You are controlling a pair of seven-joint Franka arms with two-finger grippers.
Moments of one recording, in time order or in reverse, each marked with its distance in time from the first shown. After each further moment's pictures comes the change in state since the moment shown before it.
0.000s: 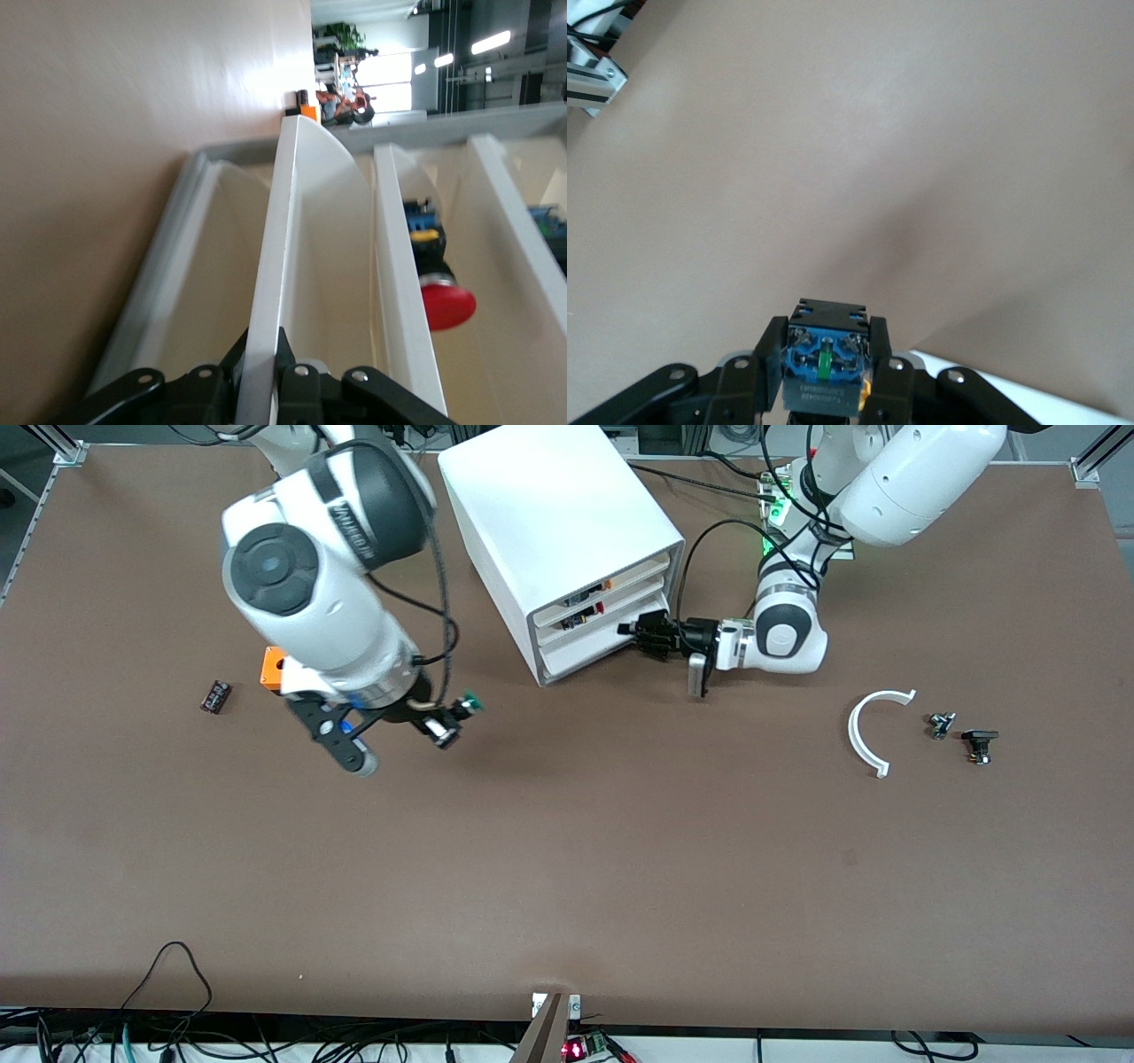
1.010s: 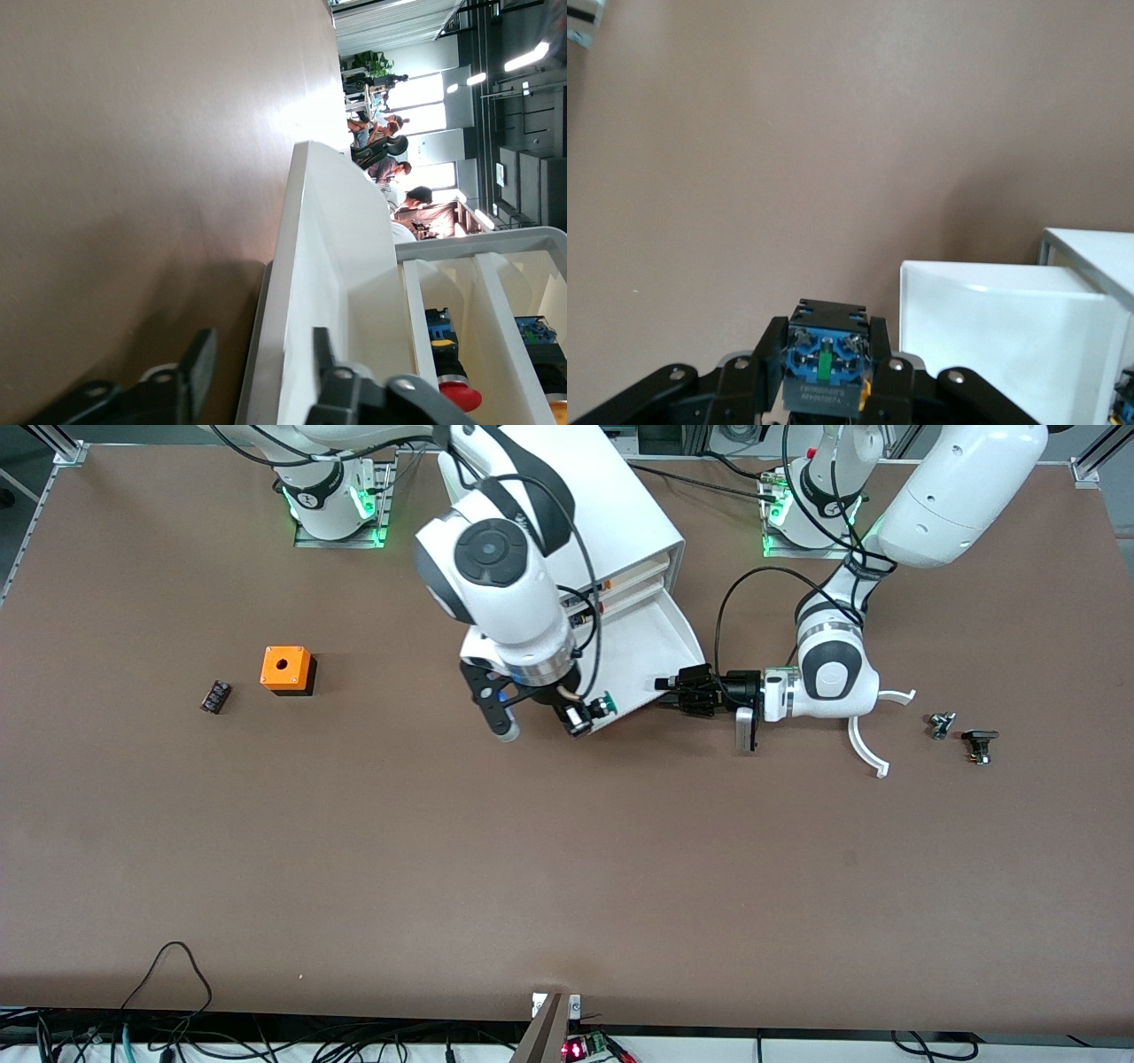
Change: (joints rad) left arm 0.022 0.019 0.138 0.185 0.153 0.000 -0.099; right arm 0.220 0.155 0.000 0.001 -0.001 0.269 0.455
